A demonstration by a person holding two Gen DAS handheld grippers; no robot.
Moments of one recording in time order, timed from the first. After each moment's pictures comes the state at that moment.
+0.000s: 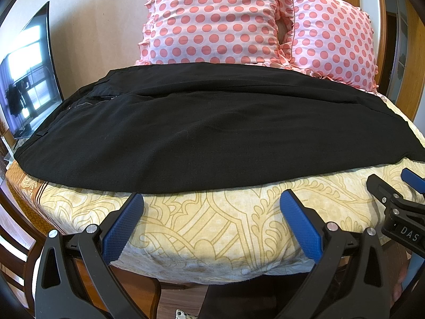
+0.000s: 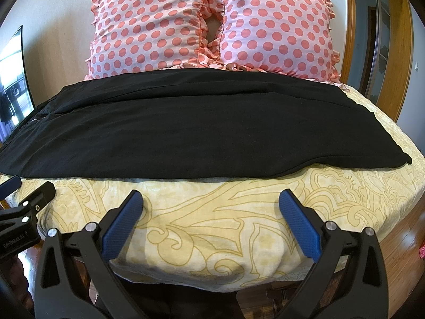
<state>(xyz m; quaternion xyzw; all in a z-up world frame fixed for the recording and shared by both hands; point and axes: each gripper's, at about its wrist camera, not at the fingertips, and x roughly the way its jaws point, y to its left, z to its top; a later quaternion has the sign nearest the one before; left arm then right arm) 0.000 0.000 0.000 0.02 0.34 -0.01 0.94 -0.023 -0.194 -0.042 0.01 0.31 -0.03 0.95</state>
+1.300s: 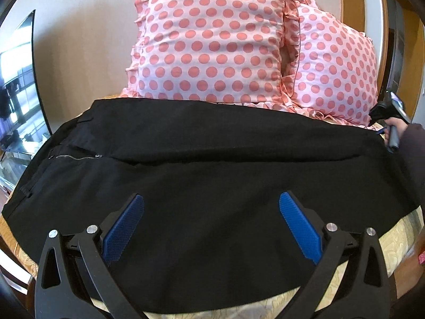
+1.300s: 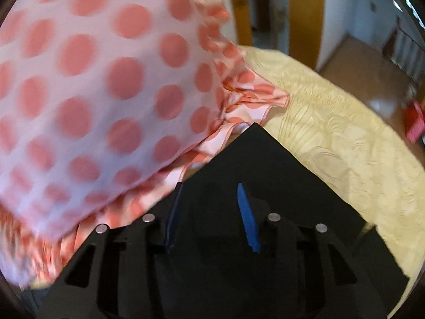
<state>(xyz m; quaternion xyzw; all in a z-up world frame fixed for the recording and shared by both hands) 0.084 0.015 0.056 0.00 0.31 -0.04 0.95 0.317 -0.536 0.014 0.28 0.39 -0.30 0.82</state>
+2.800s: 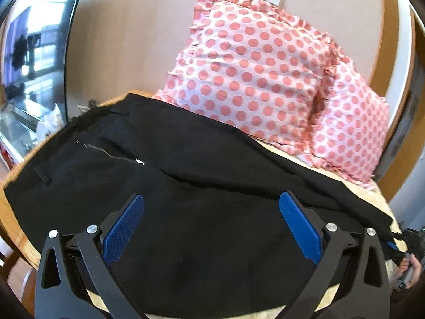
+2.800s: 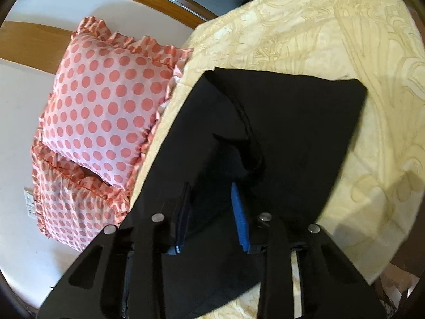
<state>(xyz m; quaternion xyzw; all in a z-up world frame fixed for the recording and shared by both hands) 0.080 0.111 0.086 -0.13 0.28 -0.01 0.95 0.016 -0.523 -0.050 0.53 0.27 -0.15 0.79</state>
